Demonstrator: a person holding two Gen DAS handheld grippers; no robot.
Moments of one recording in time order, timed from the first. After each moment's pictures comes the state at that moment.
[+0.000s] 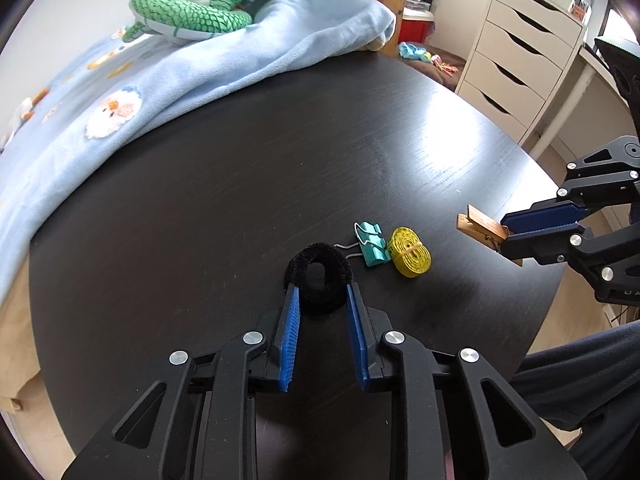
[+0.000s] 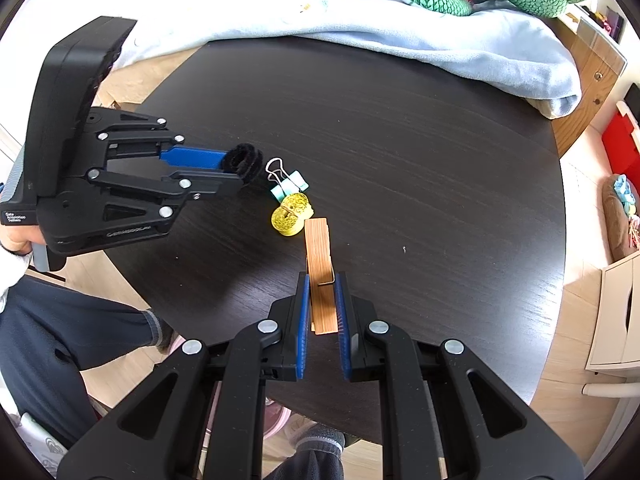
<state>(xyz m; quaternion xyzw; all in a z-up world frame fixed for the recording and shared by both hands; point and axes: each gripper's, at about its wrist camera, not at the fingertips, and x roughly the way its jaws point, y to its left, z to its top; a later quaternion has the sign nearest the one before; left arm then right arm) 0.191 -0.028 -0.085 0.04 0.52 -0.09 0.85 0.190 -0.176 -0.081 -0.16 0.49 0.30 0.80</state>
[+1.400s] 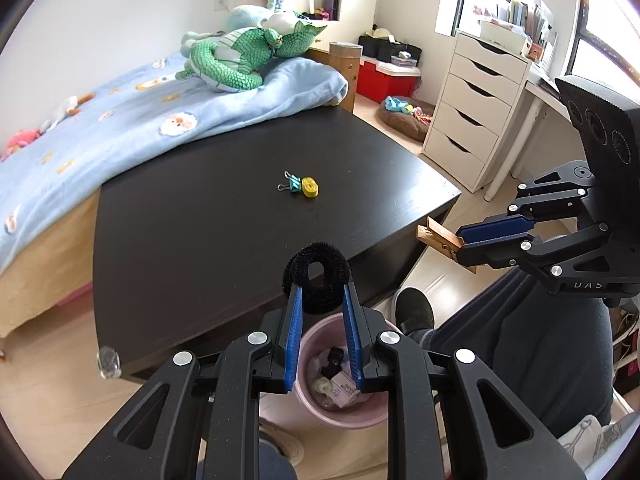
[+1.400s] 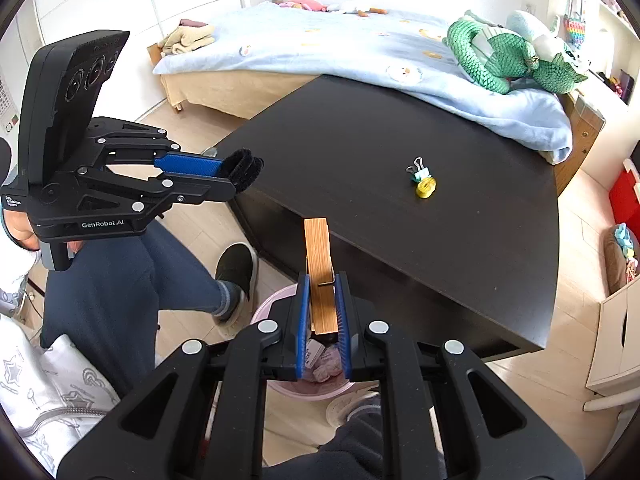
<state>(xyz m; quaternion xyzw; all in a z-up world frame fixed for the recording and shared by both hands) -0.024 -0.060 0.005 0.00 0.43 -0.08 0.90 -0.017 -0.183 -0.021 -0.18 0.40 0.38 0.81</state>
